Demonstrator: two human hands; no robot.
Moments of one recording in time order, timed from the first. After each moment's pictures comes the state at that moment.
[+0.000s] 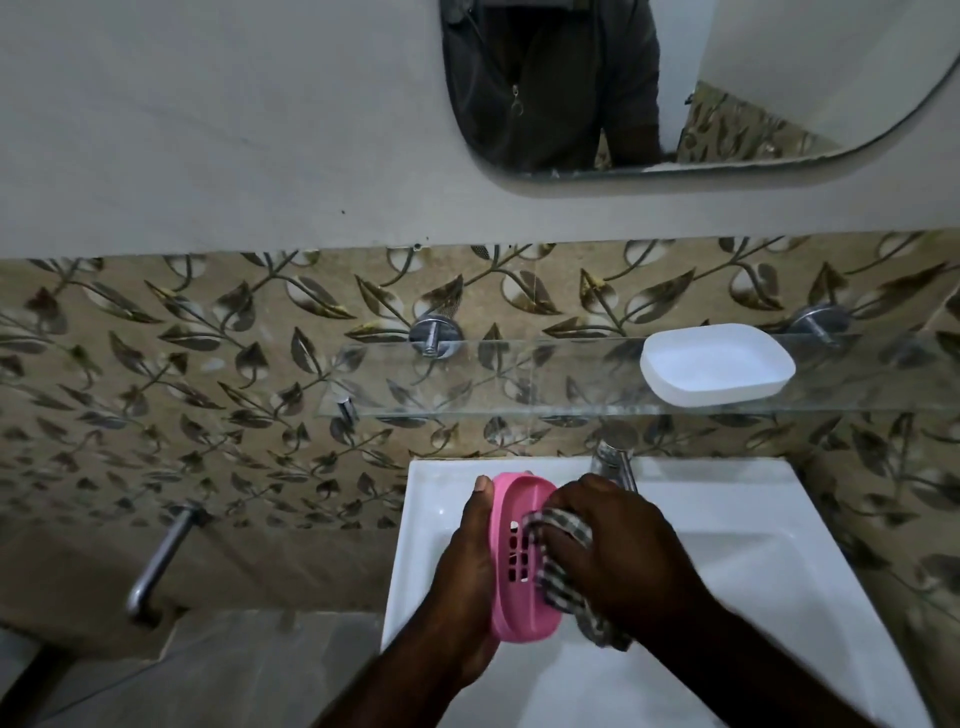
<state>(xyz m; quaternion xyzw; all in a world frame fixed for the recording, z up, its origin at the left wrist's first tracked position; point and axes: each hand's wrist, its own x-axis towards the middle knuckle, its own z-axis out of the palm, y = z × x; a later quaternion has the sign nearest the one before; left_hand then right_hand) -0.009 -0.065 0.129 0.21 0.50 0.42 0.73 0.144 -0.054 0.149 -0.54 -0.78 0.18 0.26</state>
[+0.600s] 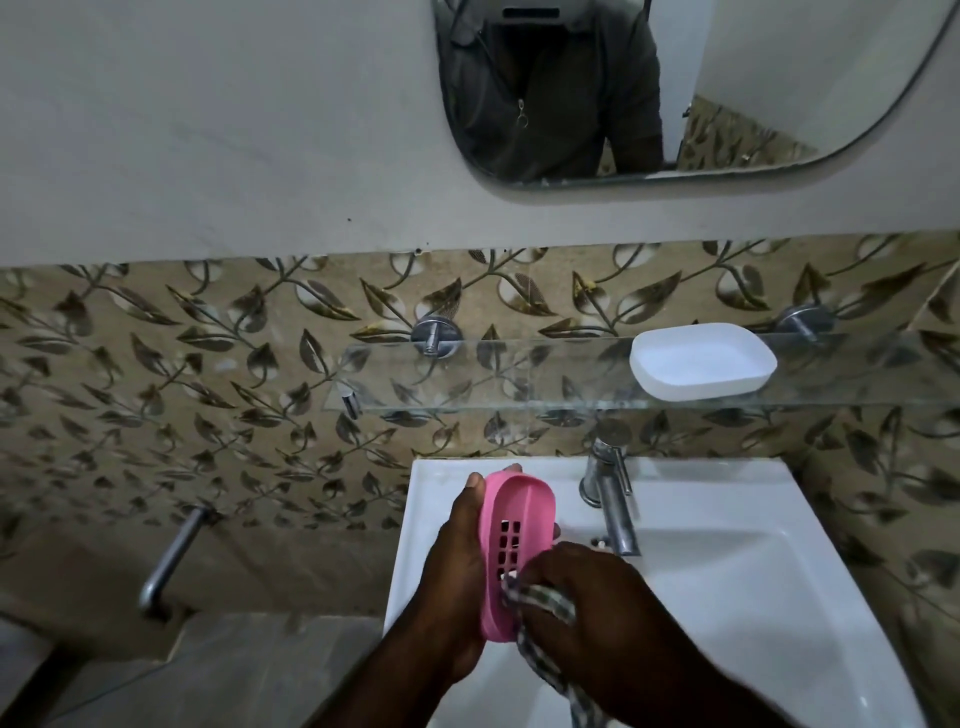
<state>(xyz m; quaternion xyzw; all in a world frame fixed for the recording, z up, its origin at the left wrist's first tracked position) -0.008 -0.082 0.137 0.18 0.46 0.47 0.74 0.143 -0.104 0.153 -0.49 -0.77 0.33 0.22</state>
